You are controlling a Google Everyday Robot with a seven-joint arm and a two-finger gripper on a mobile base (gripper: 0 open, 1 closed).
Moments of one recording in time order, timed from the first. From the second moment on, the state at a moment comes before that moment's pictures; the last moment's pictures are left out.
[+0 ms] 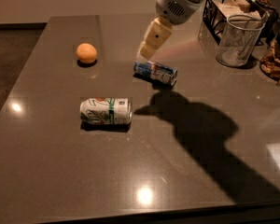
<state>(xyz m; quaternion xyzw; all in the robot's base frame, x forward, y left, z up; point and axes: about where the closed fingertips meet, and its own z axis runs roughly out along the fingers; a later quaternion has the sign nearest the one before) 0.611 -0.051 0.987 -0.57 0.77 0.07 0.29</state>
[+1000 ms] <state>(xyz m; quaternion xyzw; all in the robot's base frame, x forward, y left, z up) 0.715 0.065 0.927 -0.55 0.79 0.10 0.26</state>
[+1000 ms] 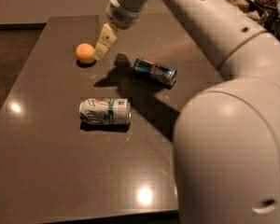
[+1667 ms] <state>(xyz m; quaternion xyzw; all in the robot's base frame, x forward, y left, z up) 0.726 0.122 0.900 -0.55 0.79 0.10 0.25</state>
